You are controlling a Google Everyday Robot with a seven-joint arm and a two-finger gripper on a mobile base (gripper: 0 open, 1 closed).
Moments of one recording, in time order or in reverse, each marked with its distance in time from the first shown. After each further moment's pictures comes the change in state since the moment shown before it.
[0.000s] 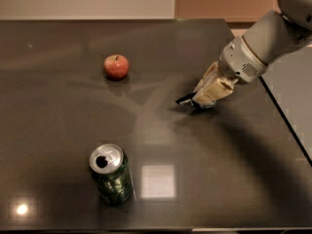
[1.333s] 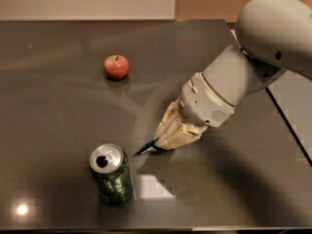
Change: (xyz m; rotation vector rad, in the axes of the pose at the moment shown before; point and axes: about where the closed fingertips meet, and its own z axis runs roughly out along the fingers) arm -0.056 0.134 0.058 -0.195 -0.056 -0.272
